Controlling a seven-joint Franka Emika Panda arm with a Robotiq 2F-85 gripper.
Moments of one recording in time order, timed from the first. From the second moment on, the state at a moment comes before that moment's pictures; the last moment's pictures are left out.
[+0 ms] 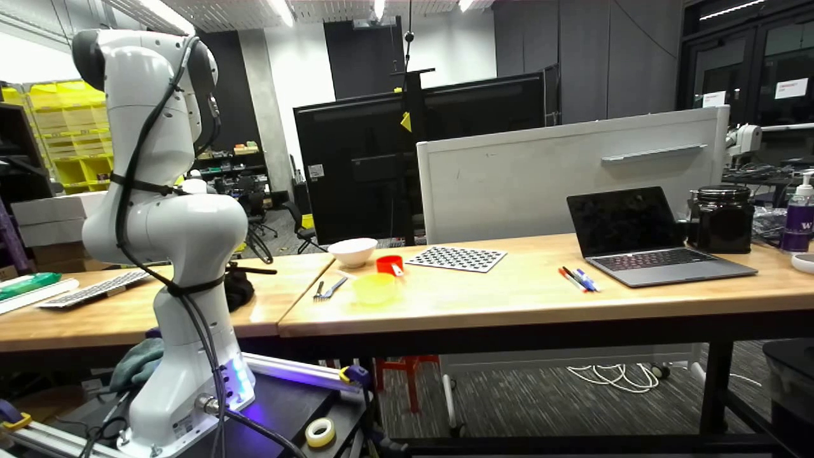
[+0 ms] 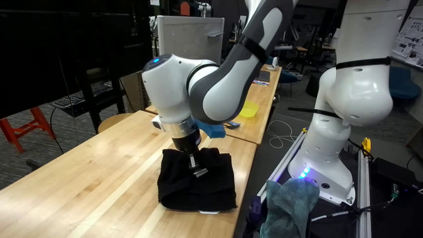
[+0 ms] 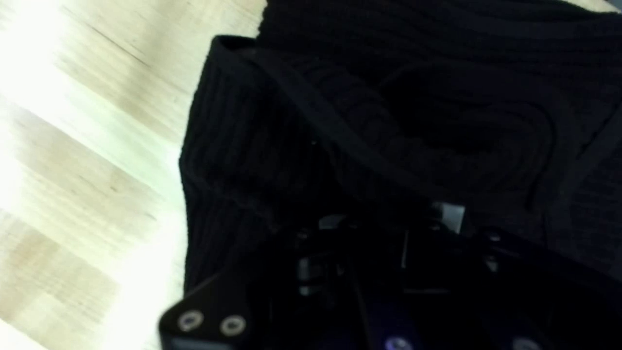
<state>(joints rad) 0.42 0.16 0.40 -2.42 -0.13 2.29 0.07</state>
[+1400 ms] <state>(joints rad) 0.44 0.16 0.41 -2.44 -0.14 2.28 0.08</state>
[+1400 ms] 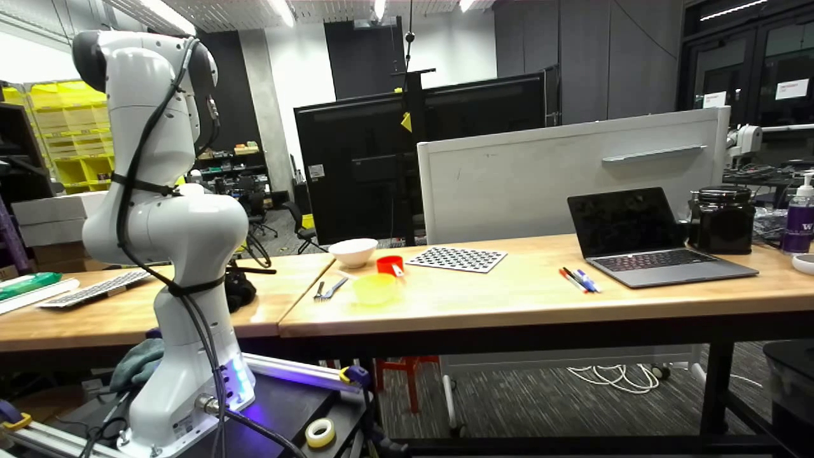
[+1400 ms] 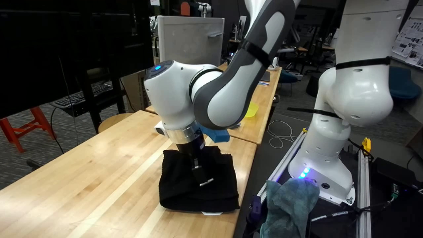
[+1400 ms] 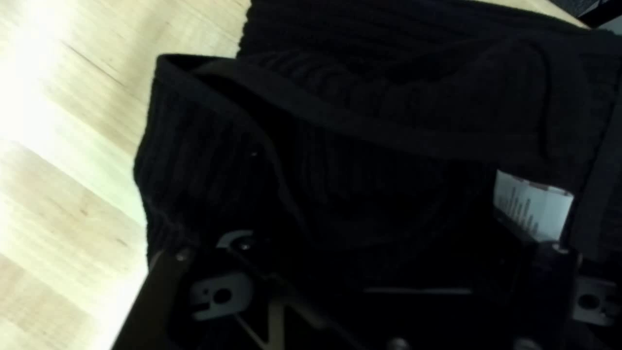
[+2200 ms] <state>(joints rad) 0.46 0.15 0.41 -2.40 -0.17 2.21 0.11</state>
